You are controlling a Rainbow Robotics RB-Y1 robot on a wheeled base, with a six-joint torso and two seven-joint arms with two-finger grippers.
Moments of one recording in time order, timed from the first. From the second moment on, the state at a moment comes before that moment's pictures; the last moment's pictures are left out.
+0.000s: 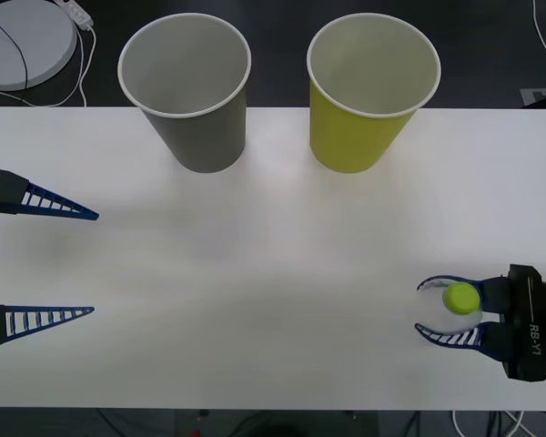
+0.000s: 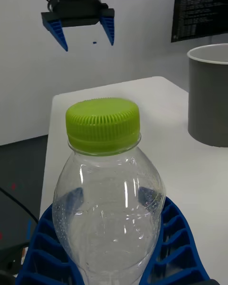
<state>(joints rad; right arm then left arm) 0.30 -1.05 0.09 -1.84 0.68 -1.08 0.44 0.24 1.18 0.34 -2.11 -1.09 -1.22 0.24</state>
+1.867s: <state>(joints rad) 0.28 -1.30 -0.54 -2.41 1.06 -0.81 -1.18 0.24 1.18 0.34 -2.11 -1.09 -1.22 0.24</state>
